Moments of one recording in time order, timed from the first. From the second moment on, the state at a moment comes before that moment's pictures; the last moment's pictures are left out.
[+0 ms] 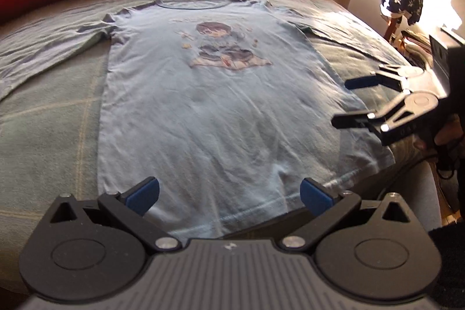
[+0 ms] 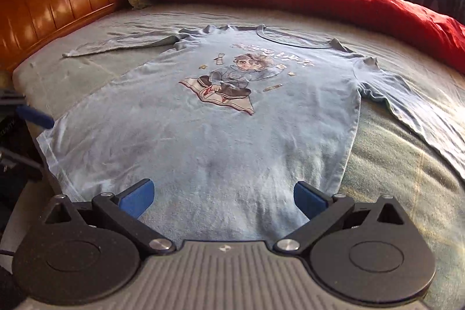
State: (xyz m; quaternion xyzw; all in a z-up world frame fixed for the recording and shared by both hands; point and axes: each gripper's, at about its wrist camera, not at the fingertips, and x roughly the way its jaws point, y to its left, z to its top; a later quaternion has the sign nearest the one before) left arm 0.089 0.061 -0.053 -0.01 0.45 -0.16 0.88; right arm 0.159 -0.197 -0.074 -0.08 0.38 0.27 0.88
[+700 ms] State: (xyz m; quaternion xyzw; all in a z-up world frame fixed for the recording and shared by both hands) left arm 0.108 0.057 -0.069 0.00 0.47 -0.15 0.87; right arm 0.130 -0.196 -0.078 -0.13 0.37 0.27 0.88
